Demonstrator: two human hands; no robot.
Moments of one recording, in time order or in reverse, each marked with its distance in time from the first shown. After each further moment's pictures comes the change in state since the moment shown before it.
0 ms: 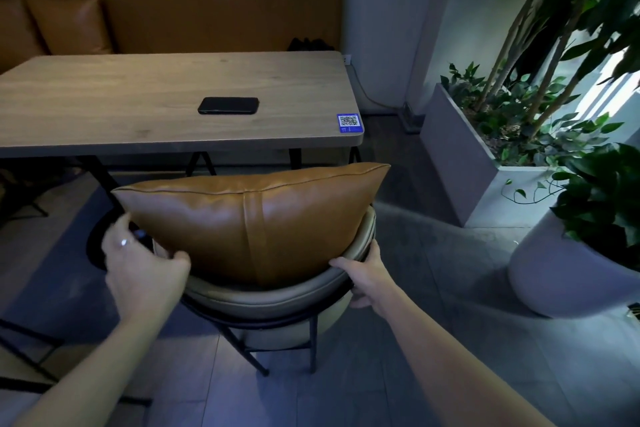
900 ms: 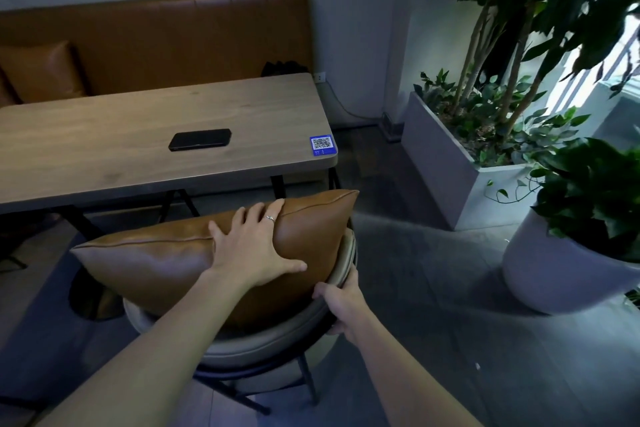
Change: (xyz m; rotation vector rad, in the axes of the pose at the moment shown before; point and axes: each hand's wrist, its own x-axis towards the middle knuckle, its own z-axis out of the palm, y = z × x) left_hand -0.001 0.143 0.098 0.633 -0.560 0.635; right_hand 0.007 -0.006 0.011 0.202 -0.018 0.055
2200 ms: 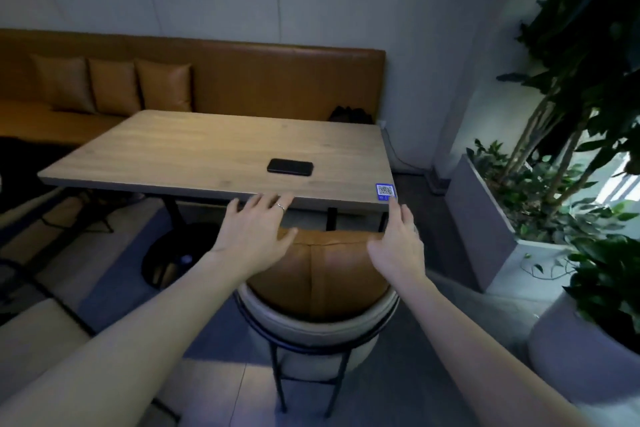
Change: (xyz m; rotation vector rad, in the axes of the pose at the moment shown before) left_hand -0.128 -0.094 -0.158 0.068 0.305 -0.005; right_hand -0.167 -0.127 0.039 -0.859 0.395 -0.826
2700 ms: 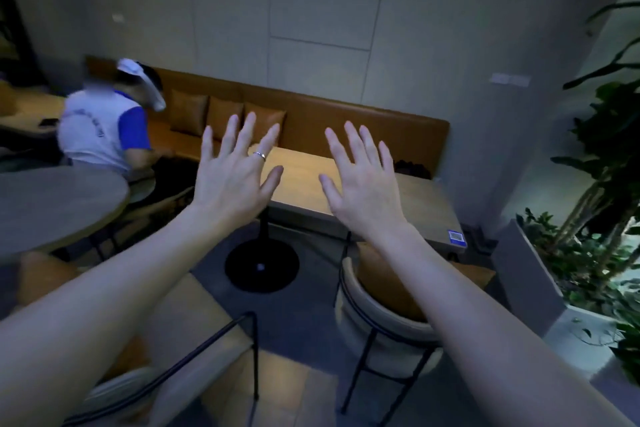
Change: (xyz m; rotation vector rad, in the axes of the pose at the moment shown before) left_hand -0.234 -0.249 -0.269 0.174 0.468 -0.211; right_hand -0.241 -0.387 -0.045 -0.302 0.369 -0.932
